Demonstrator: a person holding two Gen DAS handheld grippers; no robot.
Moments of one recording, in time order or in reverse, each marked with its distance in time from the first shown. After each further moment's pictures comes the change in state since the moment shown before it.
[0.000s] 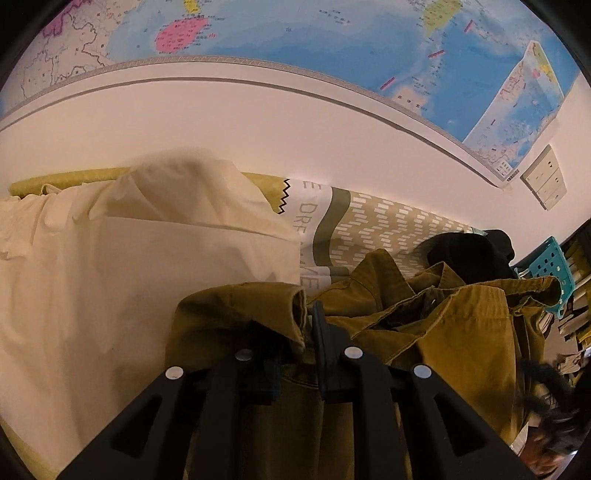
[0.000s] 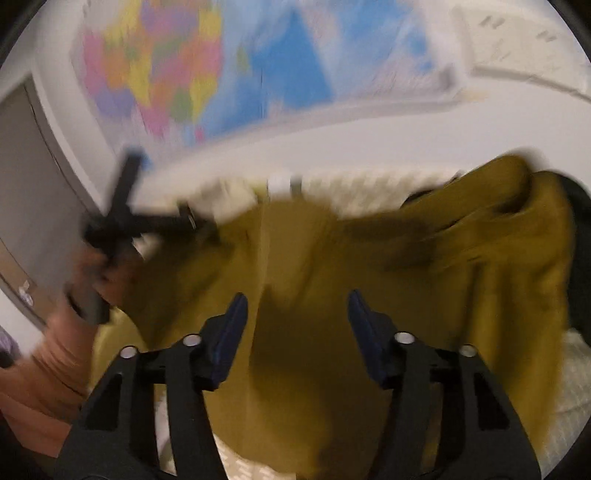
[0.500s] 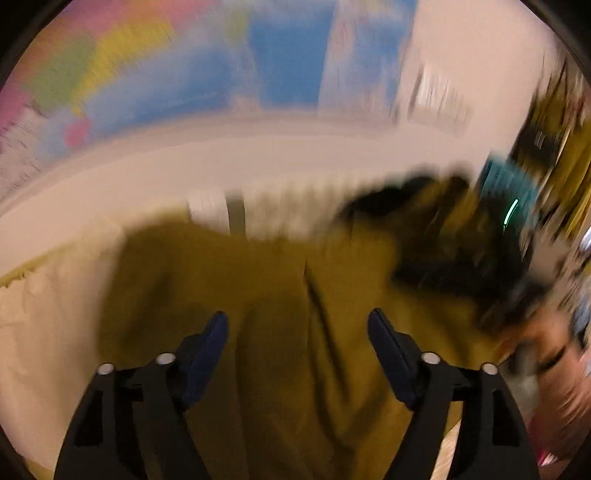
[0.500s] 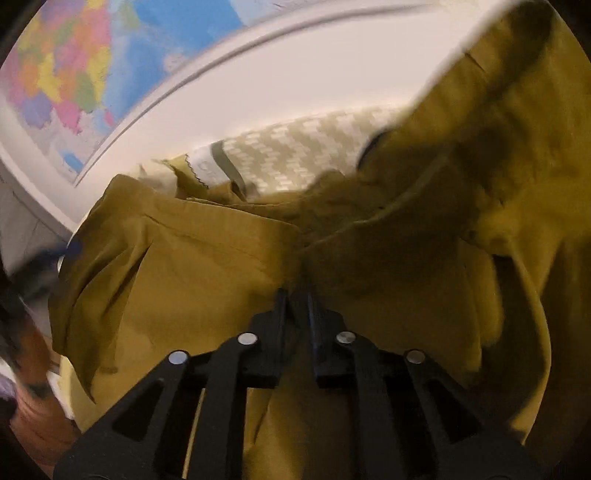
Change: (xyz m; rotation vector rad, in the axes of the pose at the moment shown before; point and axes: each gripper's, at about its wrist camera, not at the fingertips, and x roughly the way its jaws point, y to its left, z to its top) left arm -0.019 -0.065 -0.061 0.391 -0.033 -0.037; right arm 0.065 -0.058 0.015 0.195 0.122 -0.062
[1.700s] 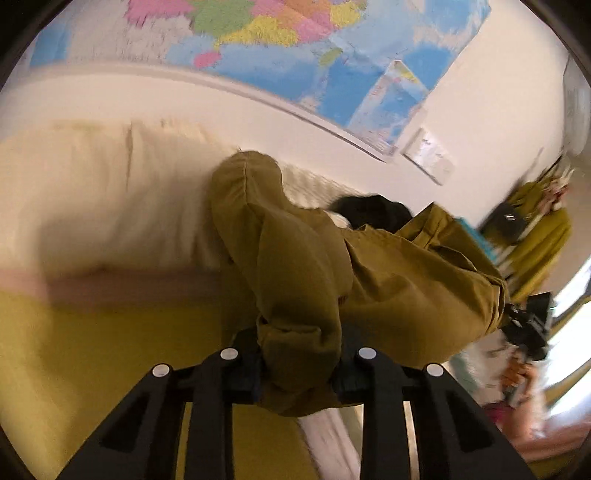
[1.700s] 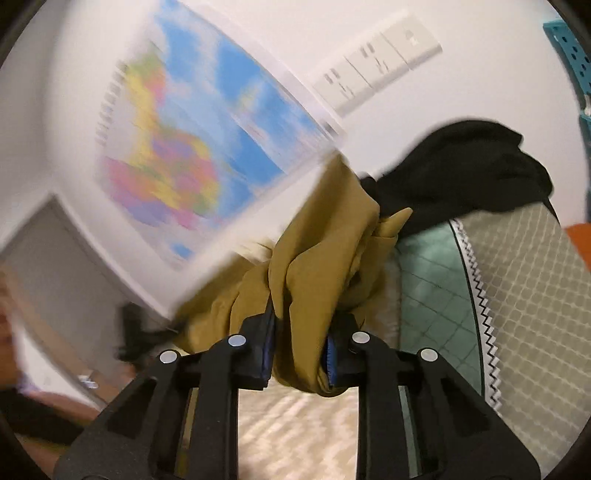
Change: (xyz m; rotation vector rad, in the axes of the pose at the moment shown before) left arm -0.087 0.041 -0.149 -0.350 -0.194 -0.286; right arm -0.252 -0.096 -0.178 0.160 -0.449 0.336
